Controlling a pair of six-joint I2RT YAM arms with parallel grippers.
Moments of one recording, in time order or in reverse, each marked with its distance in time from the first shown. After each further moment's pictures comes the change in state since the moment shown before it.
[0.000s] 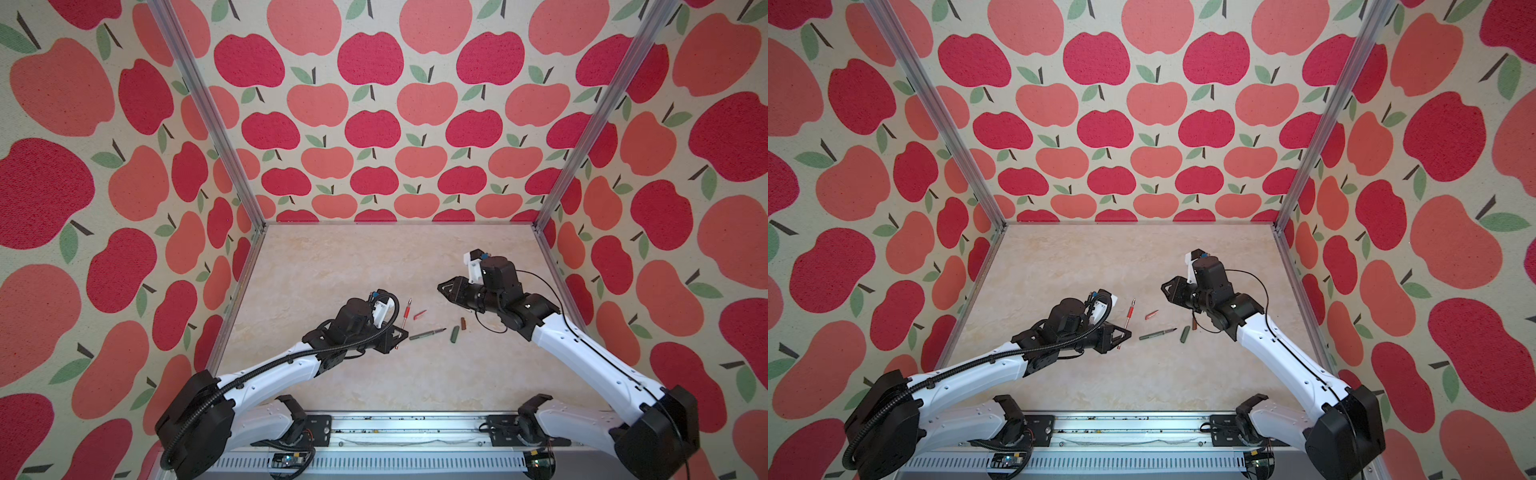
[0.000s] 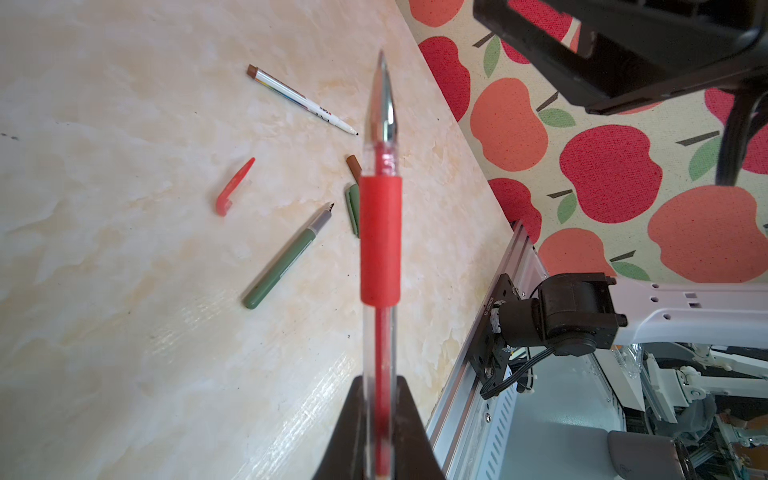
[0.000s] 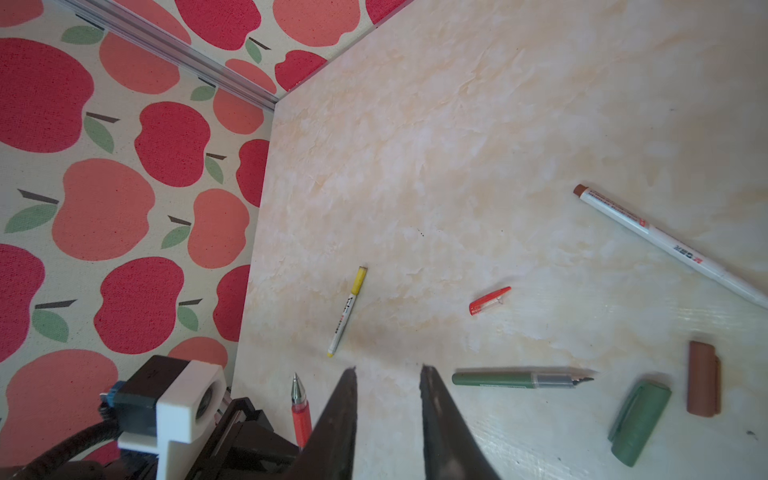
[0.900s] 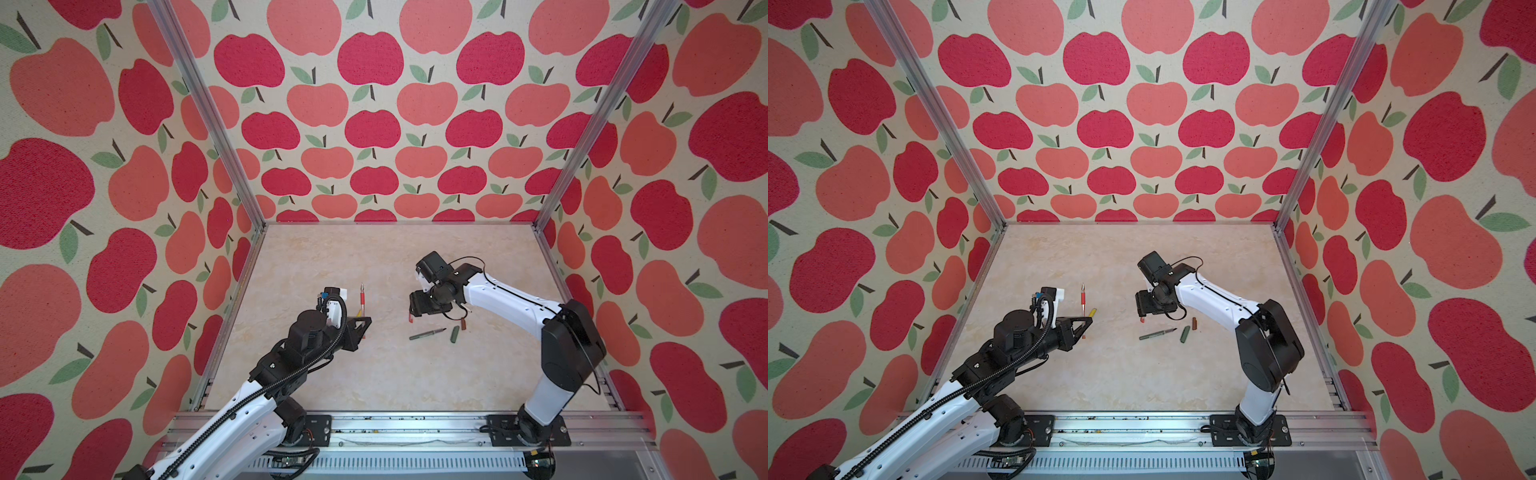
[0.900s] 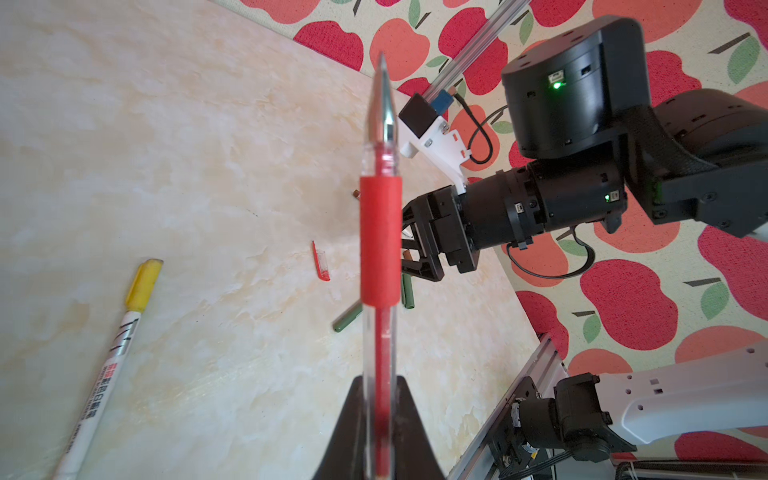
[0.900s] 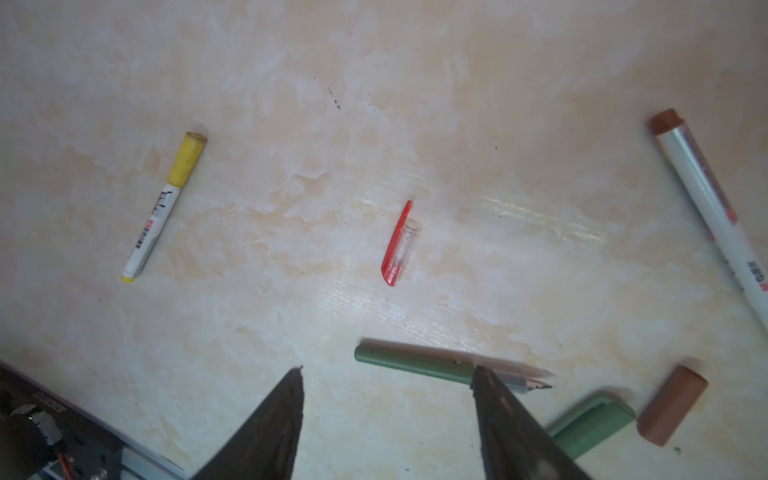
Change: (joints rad) left arm 0.141 -0.504 -0.064 -0.292 -0.217 -0.069; right arm 0.185 0.600 0.389 -0.374 0.125 -0.310
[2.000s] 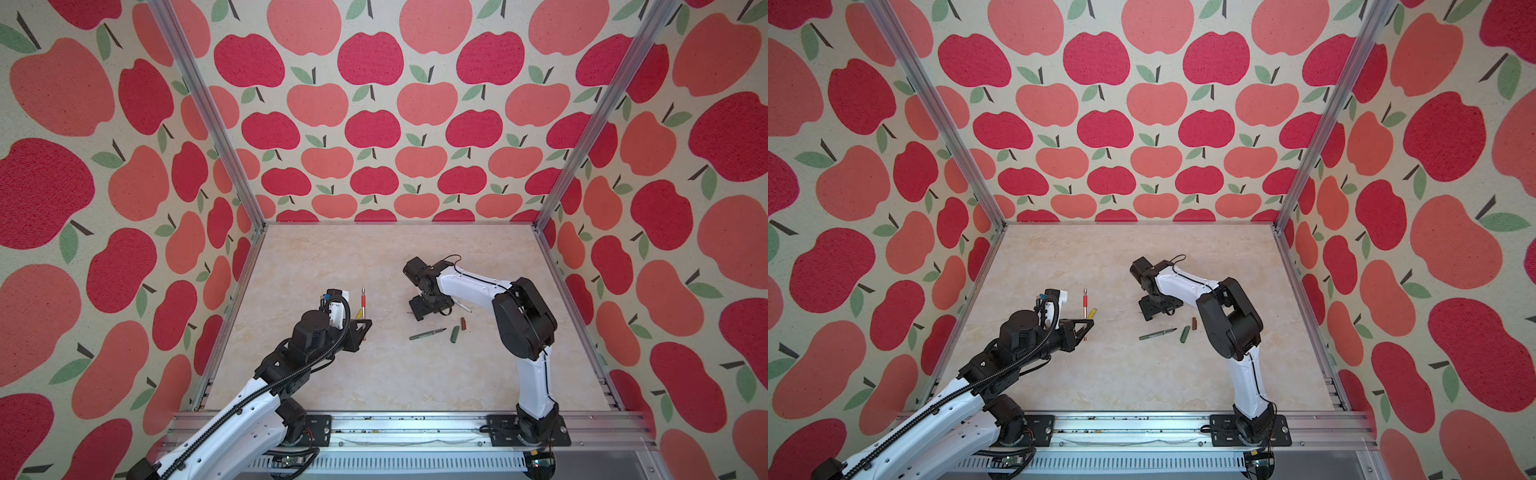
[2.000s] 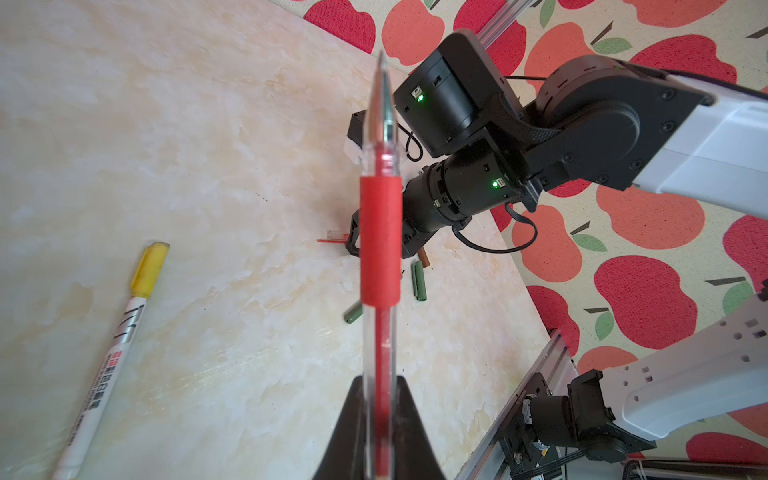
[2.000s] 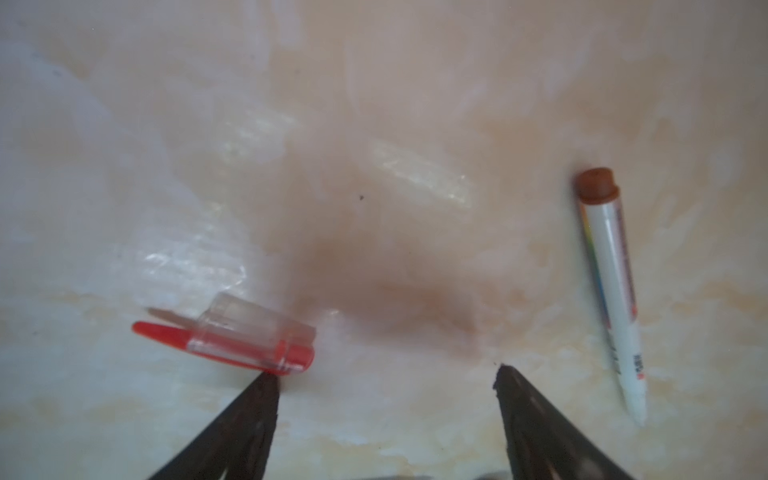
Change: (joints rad) left arm 0.013 0.046 -0.036 0.040 0.019 0.000; right arm -0.048 0.286 0.149 -0.126 0.295 -0.186
